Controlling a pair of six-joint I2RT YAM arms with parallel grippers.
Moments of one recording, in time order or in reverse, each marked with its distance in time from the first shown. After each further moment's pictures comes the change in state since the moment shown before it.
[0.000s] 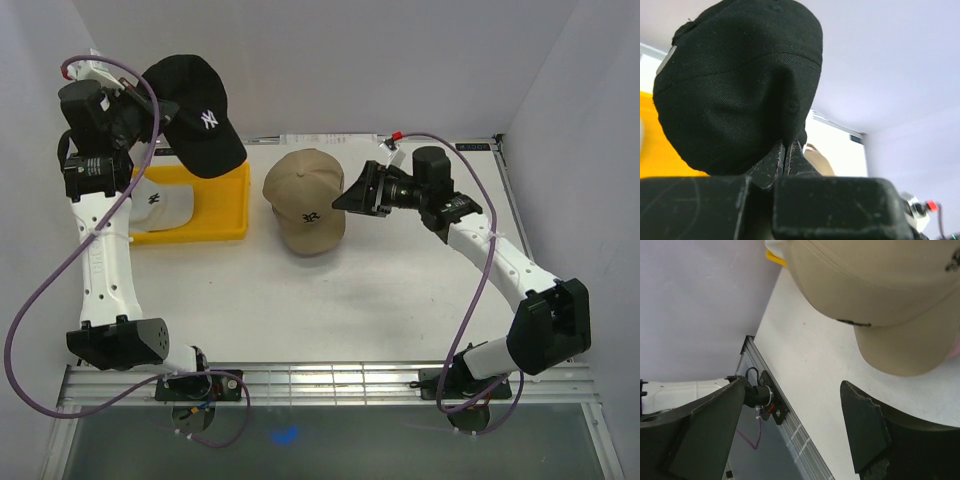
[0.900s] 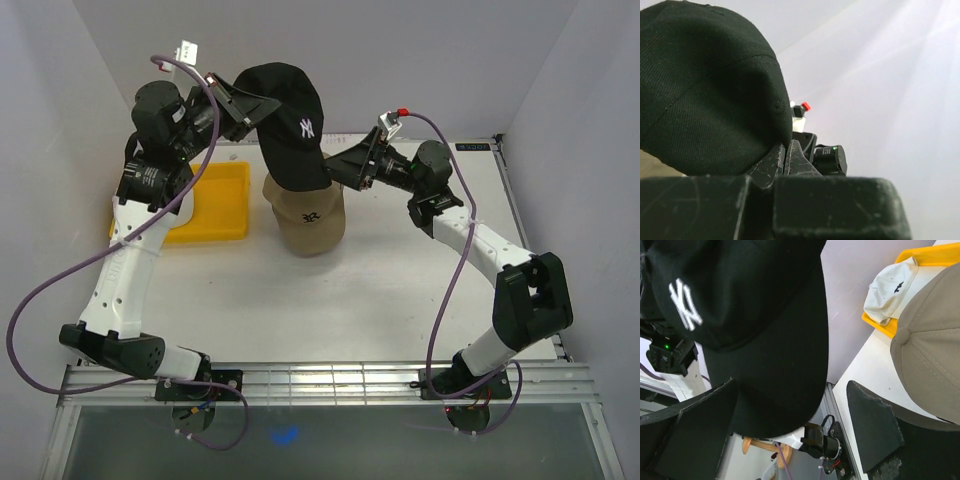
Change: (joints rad) left arm -0.452 -0.049 -0.042 0.209 0.091 -0.323; right arm 0.006 0.140 0.023 0.746 -0.064 0.558
